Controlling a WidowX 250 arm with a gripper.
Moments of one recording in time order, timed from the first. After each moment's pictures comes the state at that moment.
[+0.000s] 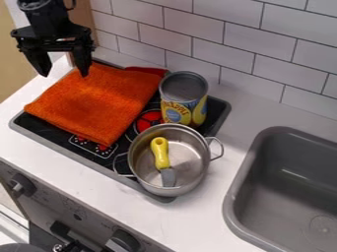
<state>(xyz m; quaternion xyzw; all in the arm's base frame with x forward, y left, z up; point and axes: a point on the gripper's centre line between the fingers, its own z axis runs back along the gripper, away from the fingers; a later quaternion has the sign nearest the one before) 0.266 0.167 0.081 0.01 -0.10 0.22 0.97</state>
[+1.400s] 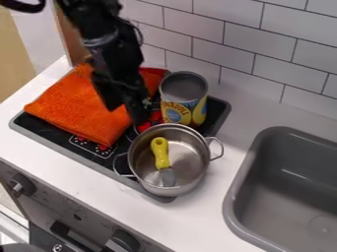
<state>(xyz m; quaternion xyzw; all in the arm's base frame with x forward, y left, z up) 0.250 0.043 0.064 -0.06 -0.07 -0.14 0.99</state>
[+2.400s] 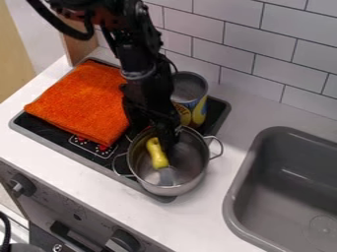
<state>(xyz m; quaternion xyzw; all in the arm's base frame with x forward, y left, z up) 0.261 0.026 0.017 -0.04 -0.05 -0.12 0.99</state>
